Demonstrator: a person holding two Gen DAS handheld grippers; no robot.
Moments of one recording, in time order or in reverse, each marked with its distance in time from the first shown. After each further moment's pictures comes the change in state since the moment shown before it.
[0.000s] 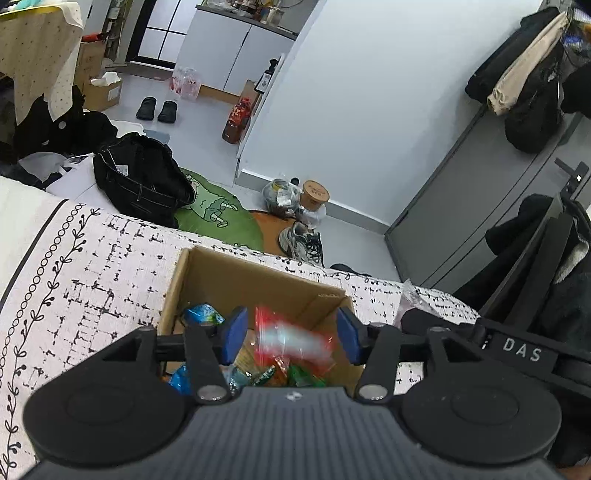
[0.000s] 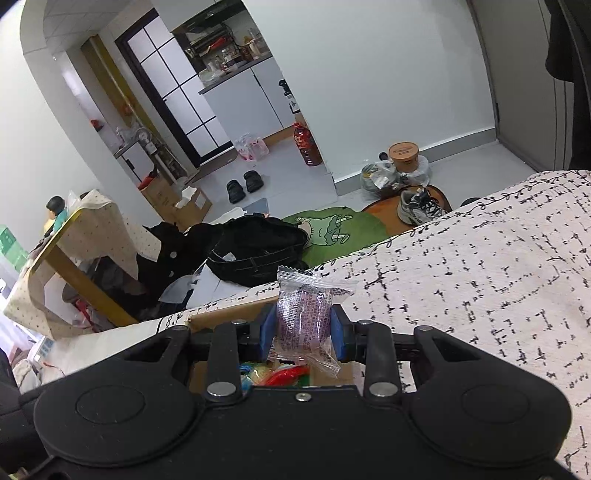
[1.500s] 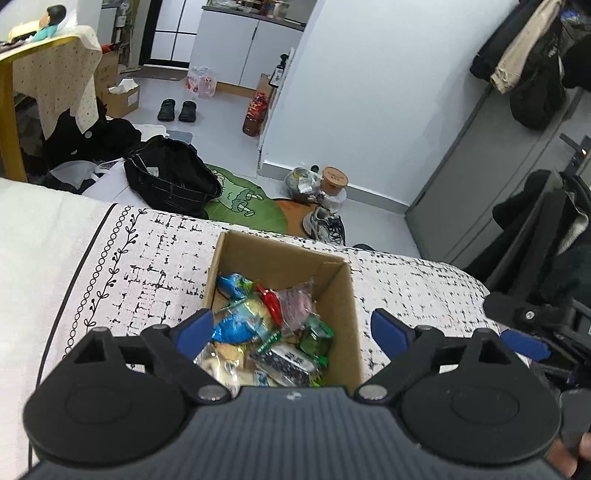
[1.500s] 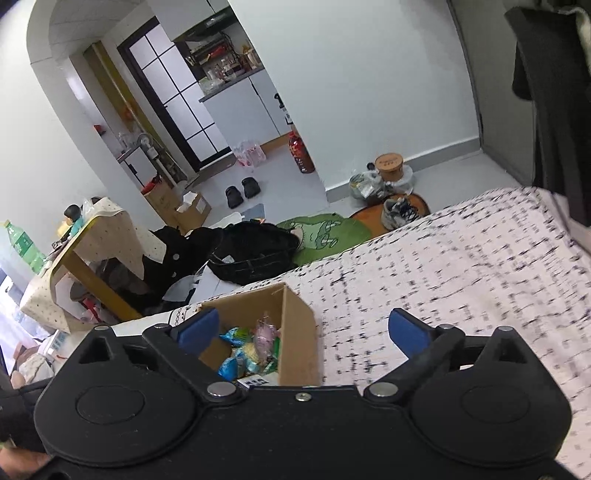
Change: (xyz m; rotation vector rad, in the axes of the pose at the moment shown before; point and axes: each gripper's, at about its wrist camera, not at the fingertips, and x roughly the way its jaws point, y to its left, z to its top) left arm -0.082 -0.029 -0.006 0.069 0.059 0.110; right arm -0.115 -0.027 0.009 -0.005 -0.013 -0.013
